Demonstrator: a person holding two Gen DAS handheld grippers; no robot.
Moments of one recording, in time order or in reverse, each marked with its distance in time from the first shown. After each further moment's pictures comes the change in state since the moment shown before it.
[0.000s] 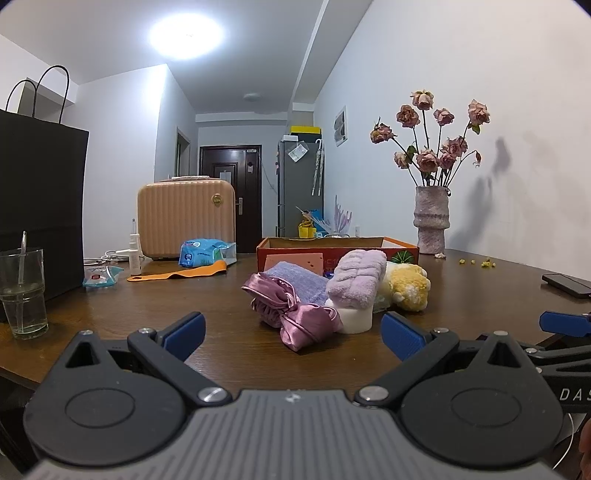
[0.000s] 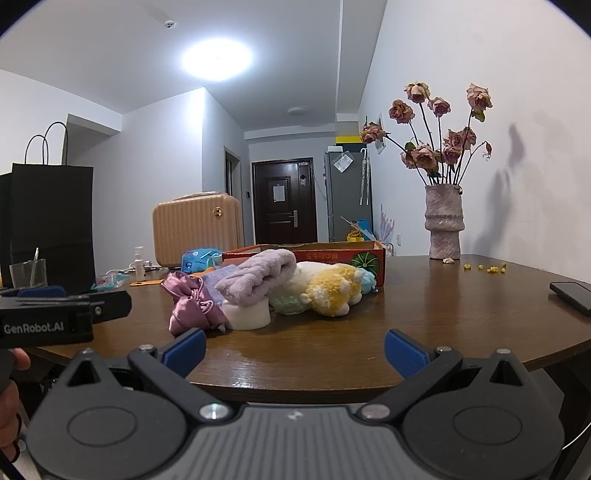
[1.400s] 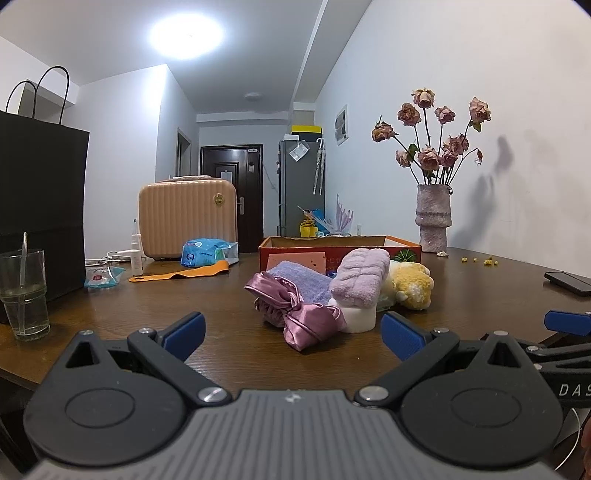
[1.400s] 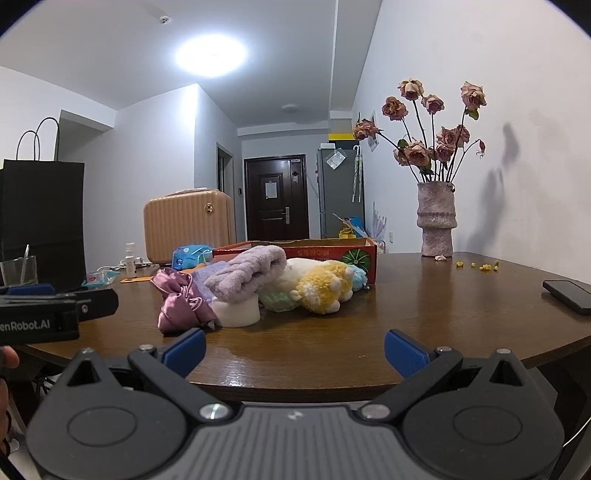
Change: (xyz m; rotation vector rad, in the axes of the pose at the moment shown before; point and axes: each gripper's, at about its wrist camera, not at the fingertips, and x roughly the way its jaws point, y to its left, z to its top) left arm 0.000 0.001 0.000 0.007 -0.001 0.007; right arm 0.003 -0.003 -0.002 -0.003 0.012 -0.027
